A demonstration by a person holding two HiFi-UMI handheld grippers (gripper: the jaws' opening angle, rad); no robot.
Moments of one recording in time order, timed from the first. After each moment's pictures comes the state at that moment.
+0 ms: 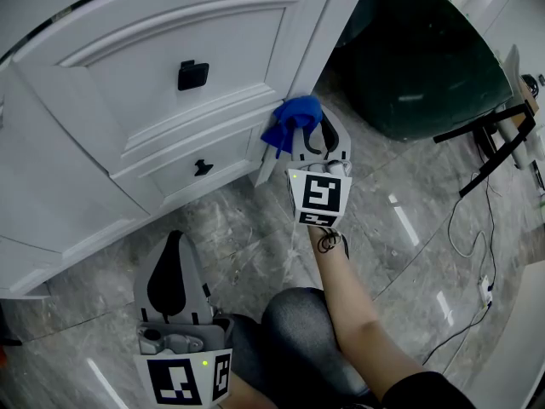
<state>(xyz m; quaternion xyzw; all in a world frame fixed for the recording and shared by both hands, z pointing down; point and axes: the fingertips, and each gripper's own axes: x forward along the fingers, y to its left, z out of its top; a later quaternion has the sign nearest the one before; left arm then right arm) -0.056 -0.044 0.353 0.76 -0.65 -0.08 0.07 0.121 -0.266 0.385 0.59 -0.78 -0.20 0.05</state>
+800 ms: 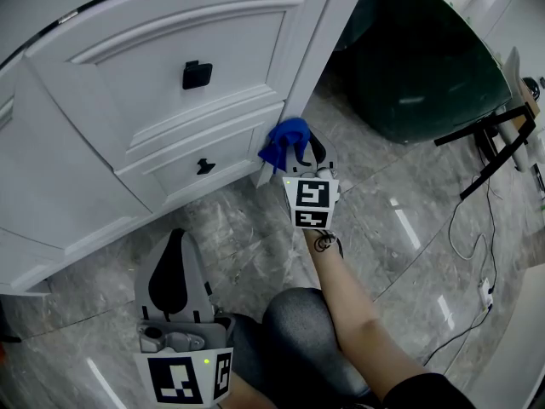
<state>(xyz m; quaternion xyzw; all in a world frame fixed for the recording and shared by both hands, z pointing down) -0.053 -0.039 0.346 0.76 -0.65 -0.07 0.06 0.122 -0.271 0.458 0.58 -0.80 -0.12 0.13</state>
